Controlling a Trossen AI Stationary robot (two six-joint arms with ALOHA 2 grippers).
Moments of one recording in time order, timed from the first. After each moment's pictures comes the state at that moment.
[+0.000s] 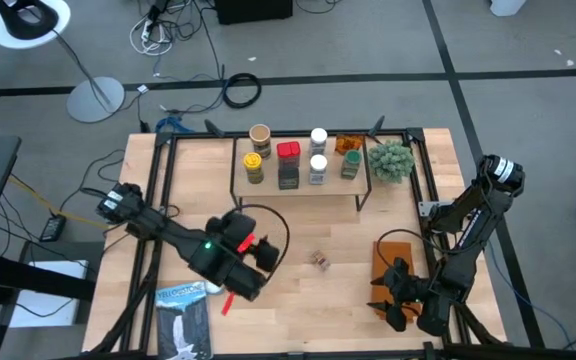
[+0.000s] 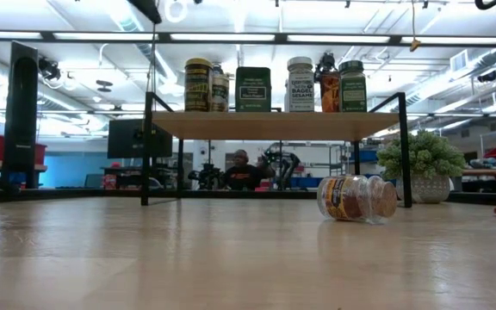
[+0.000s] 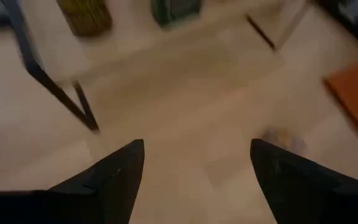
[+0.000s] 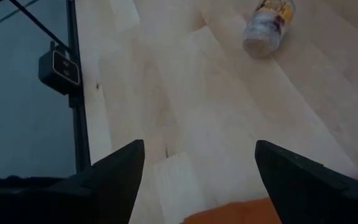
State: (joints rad) left arm -0.52 1.79 1.78 -1.43 -0.77 -1.60; right arm 1.09 1.42 0.82 -0.49 0.72 1.38
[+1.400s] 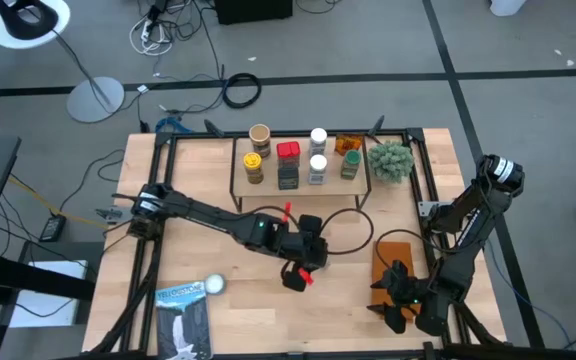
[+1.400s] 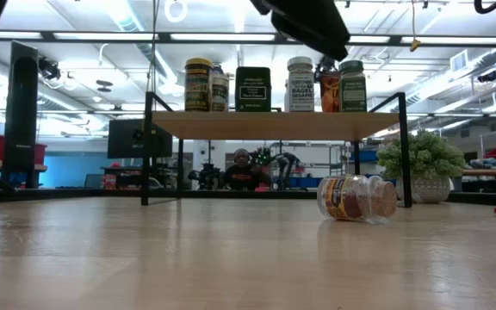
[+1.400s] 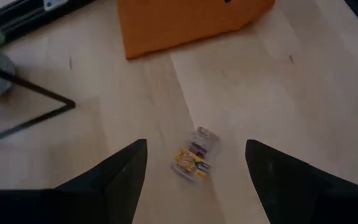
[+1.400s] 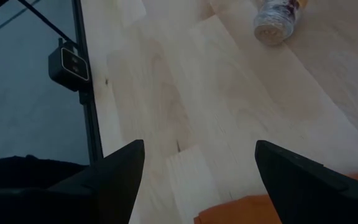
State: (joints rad) left arm -0.27 2.00 1.78 -0.64 -0.18 0.16; right arm 1.08 1.42 0.82 -0.45 0.66 1.39
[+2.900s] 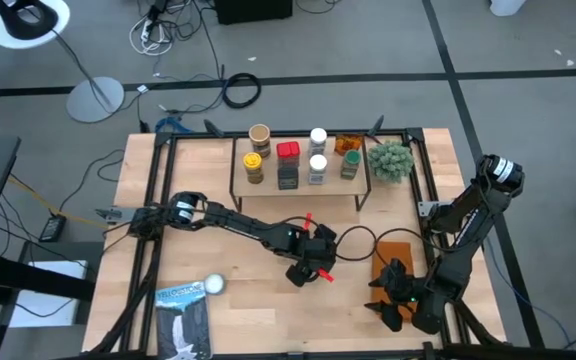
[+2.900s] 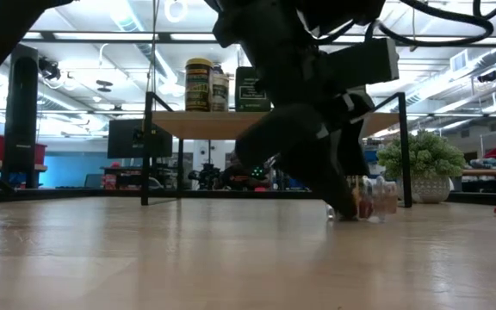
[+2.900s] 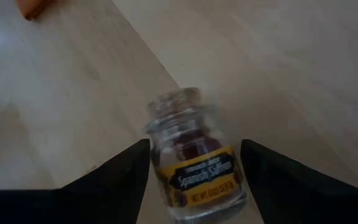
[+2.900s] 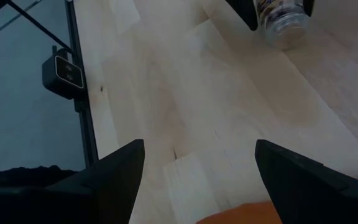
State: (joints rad) left arm -0.21 2.28 1.78 -0.53 -0.13 0.55; right arm 1.05 1.42 0.82 -0.45 0.66 1.39
